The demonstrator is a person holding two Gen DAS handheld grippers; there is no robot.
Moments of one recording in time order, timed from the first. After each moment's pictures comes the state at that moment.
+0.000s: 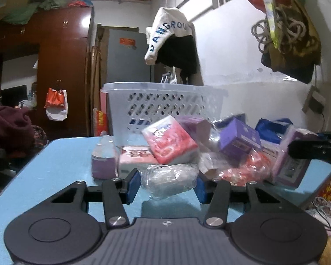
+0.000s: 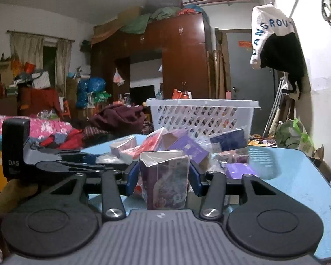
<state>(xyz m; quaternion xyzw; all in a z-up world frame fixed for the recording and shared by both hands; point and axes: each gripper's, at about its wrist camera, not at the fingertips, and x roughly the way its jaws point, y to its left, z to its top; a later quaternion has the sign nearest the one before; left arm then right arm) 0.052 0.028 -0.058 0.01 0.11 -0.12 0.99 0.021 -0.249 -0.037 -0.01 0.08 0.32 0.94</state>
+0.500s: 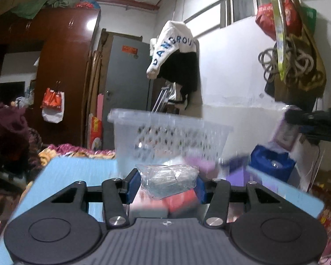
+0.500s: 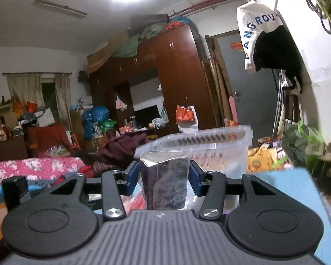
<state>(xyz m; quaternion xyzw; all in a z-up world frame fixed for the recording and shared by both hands) 0.081 0.051 -0.005 -0.04 0.09 -0.15 0.98 0.084 -0.279 0.034 0.08 0.07 0.35 0.93</state>
